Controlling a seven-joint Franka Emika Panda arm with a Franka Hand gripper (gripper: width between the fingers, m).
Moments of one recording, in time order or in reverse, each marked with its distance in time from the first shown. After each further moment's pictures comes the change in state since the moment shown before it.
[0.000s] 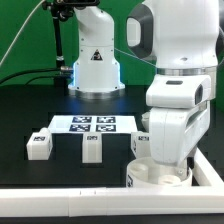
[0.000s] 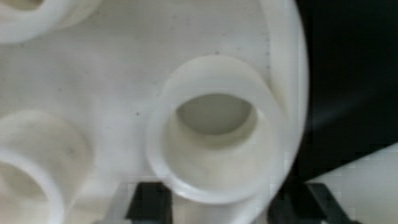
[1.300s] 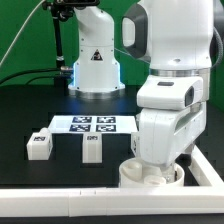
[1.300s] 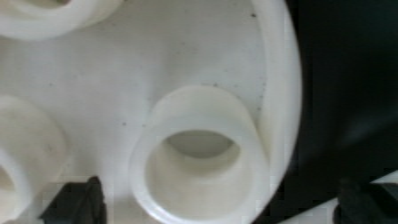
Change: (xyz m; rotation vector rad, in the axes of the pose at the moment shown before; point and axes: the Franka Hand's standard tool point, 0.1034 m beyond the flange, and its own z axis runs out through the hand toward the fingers) arm -0.009 0.007 0.000 -0.005 -0.009 0.016
